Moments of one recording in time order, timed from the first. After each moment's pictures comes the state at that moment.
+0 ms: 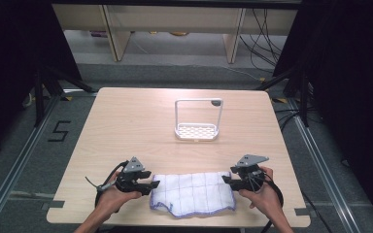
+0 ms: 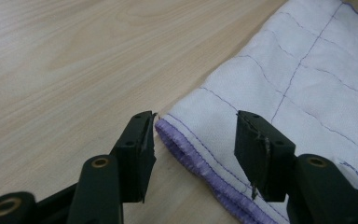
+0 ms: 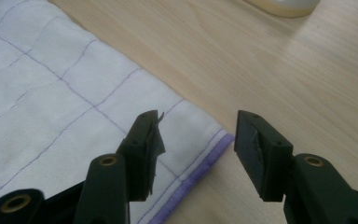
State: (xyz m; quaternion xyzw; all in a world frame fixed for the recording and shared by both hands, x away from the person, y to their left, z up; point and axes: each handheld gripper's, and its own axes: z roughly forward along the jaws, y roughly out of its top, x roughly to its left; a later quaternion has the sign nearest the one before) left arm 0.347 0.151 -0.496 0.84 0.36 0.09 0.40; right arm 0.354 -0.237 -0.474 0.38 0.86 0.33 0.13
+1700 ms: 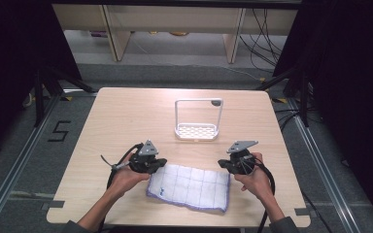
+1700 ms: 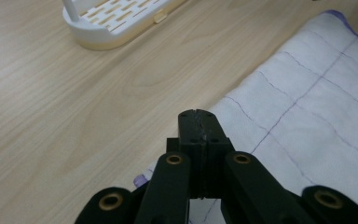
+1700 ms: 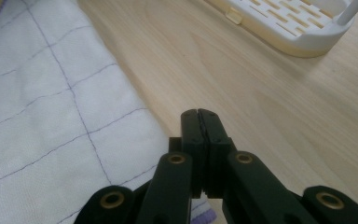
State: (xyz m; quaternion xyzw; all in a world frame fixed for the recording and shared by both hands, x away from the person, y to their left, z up) left arm 0.402 0.120 -0.483 0.85 0.31 0.11 0.41; right arm 0.399 -0.221 -0.469 0.34 0.87 0.34 0.11
